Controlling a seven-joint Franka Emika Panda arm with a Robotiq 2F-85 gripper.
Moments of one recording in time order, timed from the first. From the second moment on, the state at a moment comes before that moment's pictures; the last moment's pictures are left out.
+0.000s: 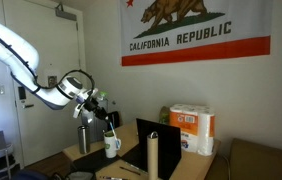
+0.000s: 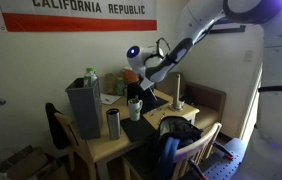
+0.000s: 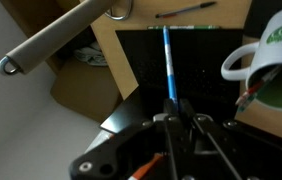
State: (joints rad) arm 0.20 0.19 0.02 -2.07 -1.08 2.35 1.03
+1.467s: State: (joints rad) arm 0.12 0.47 0.10 -2.10 -1.59 2.42 1.52
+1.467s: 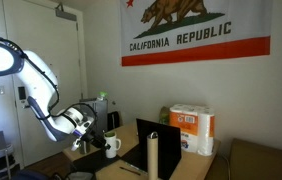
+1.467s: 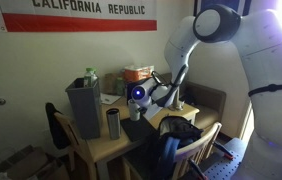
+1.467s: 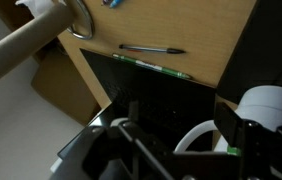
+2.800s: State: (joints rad) arm 0.10 0.25 0.08 -2.09 -0.45 2.61 0.77
